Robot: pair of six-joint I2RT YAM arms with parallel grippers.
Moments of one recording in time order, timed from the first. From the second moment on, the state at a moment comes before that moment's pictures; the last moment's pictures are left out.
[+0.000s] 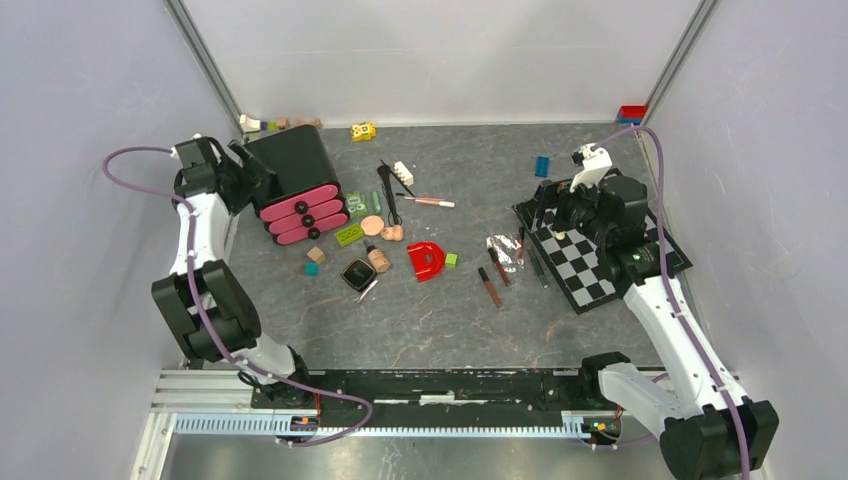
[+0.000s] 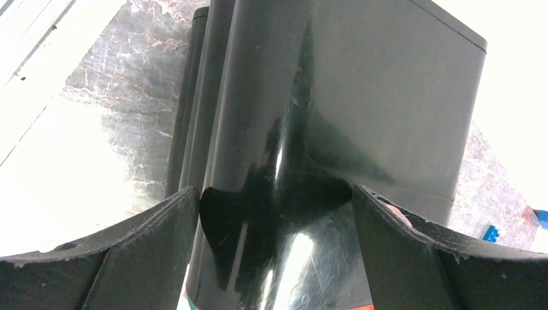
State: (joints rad) left arm 0.38 1.54 1.26 -0.43 0.21 -0.52; right arm 0.20 0.96 0.88 -0.24 -0.28 0.16
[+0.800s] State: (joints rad) left arm 0.18 1.66 1.47 -0.55 0.05 -0.44; right arm 0.20 0.95 0.86 -0.26 -0.20 0.15
